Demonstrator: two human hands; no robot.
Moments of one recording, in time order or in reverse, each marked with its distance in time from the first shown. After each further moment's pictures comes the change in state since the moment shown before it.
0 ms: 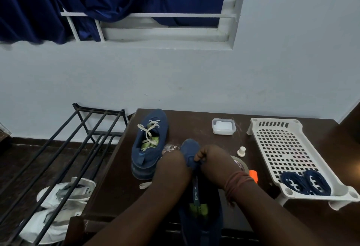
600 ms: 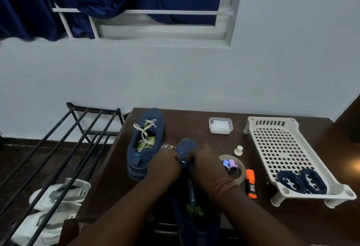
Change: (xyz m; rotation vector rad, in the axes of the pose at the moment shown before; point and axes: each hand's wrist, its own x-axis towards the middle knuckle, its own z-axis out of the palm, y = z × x) left_hand 0.016 -0.023 0.002 -0.255 -0.126 -0.097; right_hand 0.006 0.000 0.039 -0.091 0.267 -0.049
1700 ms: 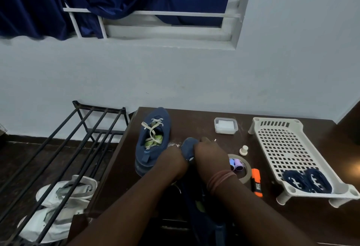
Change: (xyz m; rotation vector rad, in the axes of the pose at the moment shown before) left_hand 0.008 0.003 -0.012 -0.055 -0.112 -0.078; right_hand 0.020 -0.011 0.007 -0.372 0.051 -0.063
